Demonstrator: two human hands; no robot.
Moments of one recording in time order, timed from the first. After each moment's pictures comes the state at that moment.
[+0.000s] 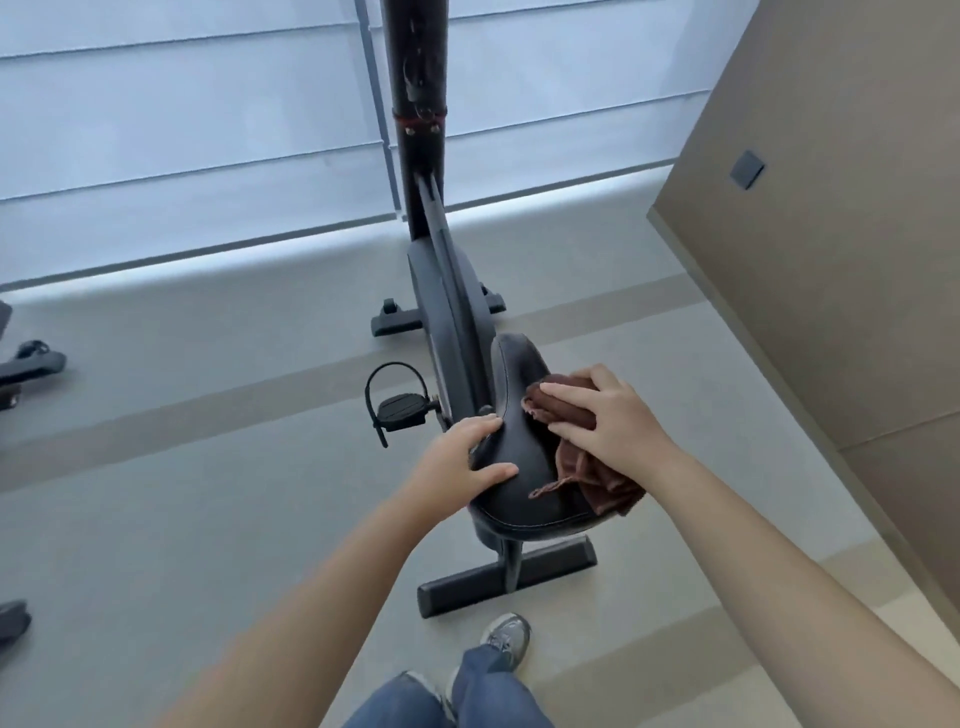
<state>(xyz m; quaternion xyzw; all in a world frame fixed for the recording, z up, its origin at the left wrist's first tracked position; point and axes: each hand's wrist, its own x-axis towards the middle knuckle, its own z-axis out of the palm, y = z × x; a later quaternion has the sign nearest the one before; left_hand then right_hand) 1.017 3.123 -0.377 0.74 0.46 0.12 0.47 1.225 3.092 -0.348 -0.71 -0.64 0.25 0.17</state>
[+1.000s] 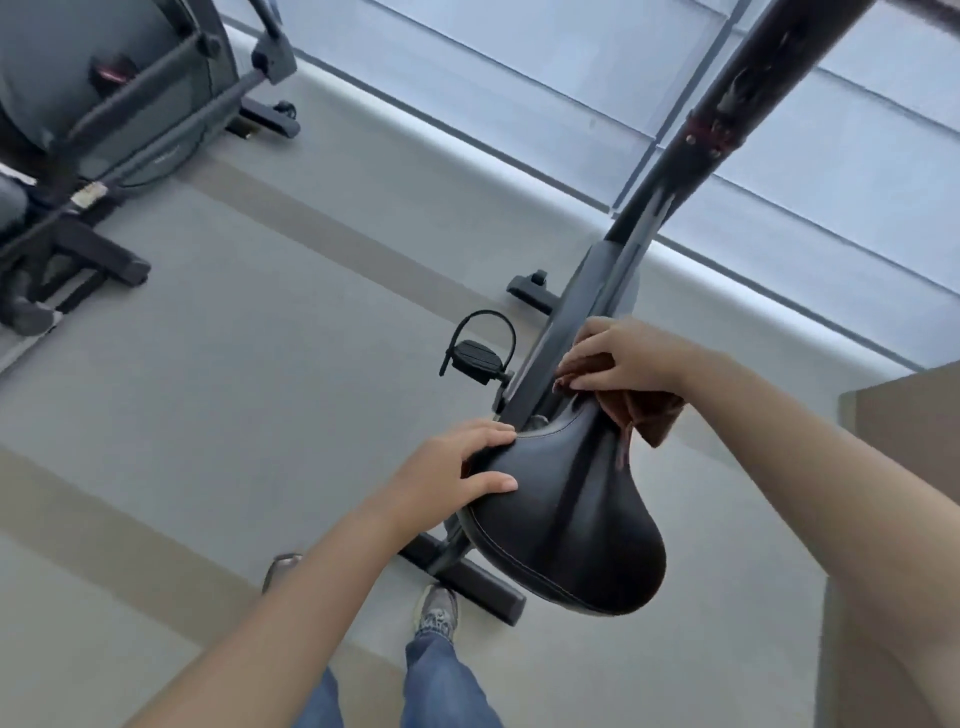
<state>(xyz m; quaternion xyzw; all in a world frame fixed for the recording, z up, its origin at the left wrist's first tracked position) 1.032 3.063 -0.396 0.53 0.61 0.35 0.47 1.191 3.275 -0.335 -0.30 -0.90 0.20 -0.23</state>
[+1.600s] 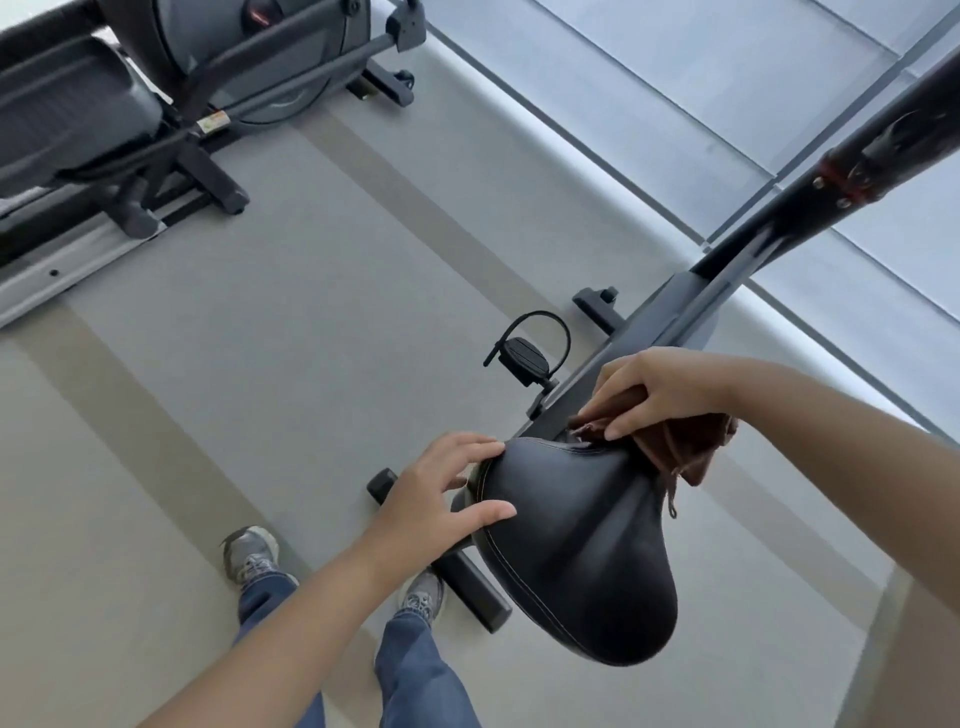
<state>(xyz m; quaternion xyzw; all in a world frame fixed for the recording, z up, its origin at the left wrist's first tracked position) 1.061 3.017 -0.403 0.37 0.68 0.50 0.39 1.160 3.280 -0.329 -0.14 -0.87 0.32 -0.36</state>
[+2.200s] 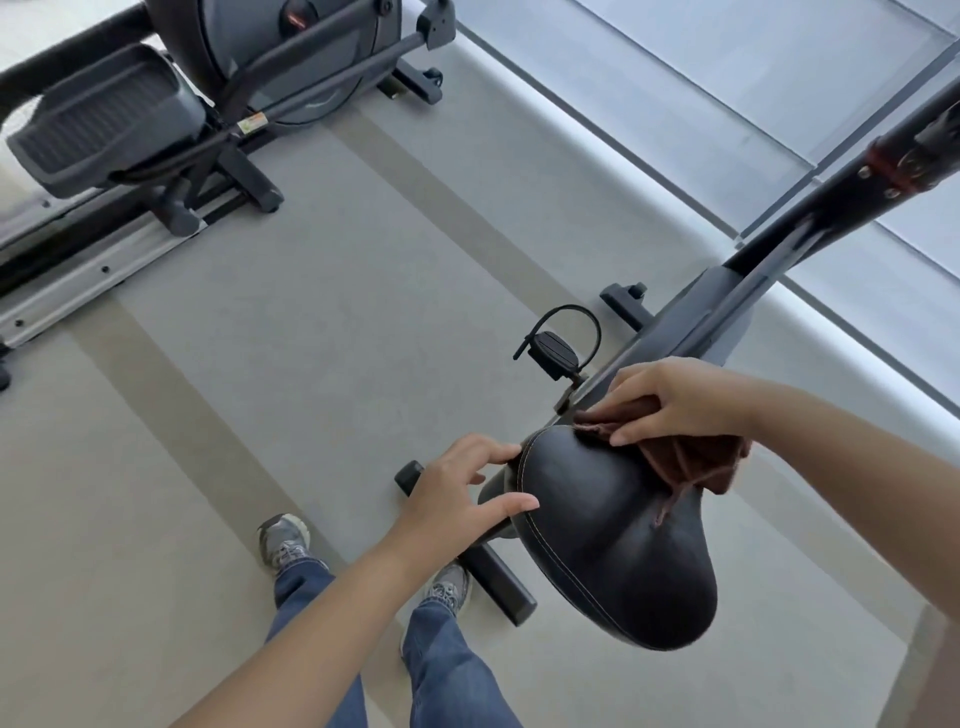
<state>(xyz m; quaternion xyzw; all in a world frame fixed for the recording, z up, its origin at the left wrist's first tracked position) 1.060 3.001 -0.402 0.36 0.71 0.48 0.37 1.156 3.243 -0.327 -0.15 -0.89 0.30 -0.31</state>
